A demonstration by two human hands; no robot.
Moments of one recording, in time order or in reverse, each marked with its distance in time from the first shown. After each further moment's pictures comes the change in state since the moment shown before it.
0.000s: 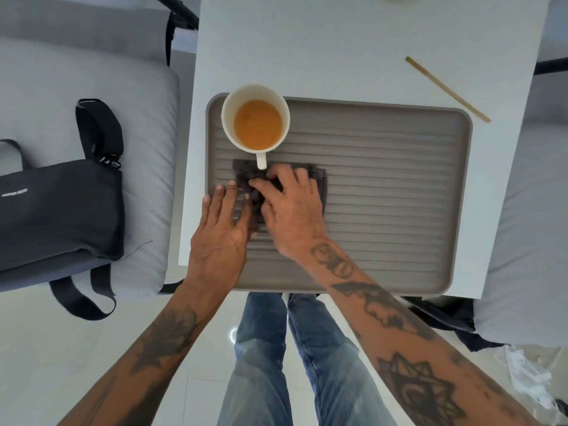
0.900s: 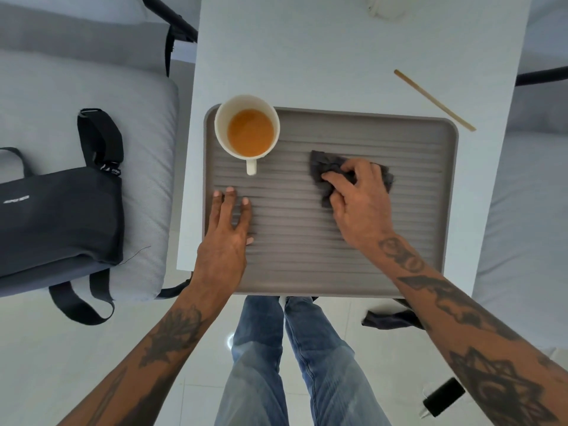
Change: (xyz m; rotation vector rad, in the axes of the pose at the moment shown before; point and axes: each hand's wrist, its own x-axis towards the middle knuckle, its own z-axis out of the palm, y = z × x) left_hand 0.000 0.009 0.000 -0.163 -0.102 -0.075; right_hand -0.014 0.098 -0.045 -0.047 0.072 0.127
